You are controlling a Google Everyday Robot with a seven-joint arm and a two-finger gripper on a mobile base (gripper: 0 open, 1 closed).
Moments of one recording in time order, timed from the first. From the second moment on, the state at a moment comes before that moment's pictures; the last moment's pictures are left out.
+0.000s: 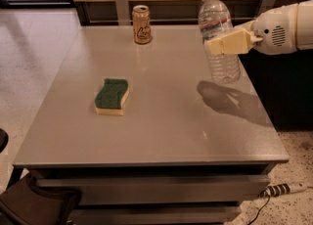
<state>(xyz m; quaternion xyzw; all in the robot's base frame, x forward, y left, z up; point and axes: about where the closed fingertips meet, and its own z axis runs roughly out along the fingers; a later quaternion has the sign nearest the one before) 0.564 -0.155 0.969 -0.35 0.78 0.28 0.45</state>
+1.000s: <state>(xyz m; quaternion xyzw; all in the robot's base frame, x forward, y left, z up) 0.562 -0.145 0.976 -0.34 0.77 0.26 0.47</state>
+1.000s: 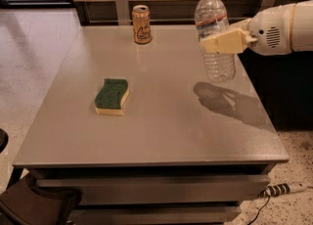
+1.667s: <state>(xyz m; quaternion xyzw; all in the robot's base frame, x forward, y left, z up) 0.569 -0.123 0.969 -0.32 0.71 0.28 0.57</state>
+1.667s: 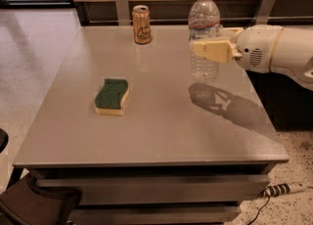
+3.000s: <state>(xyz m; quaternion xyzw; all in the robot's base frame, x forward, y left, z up) 0.525 -0.133 0.939 -0.30 0.67 0.25 0.63</state>
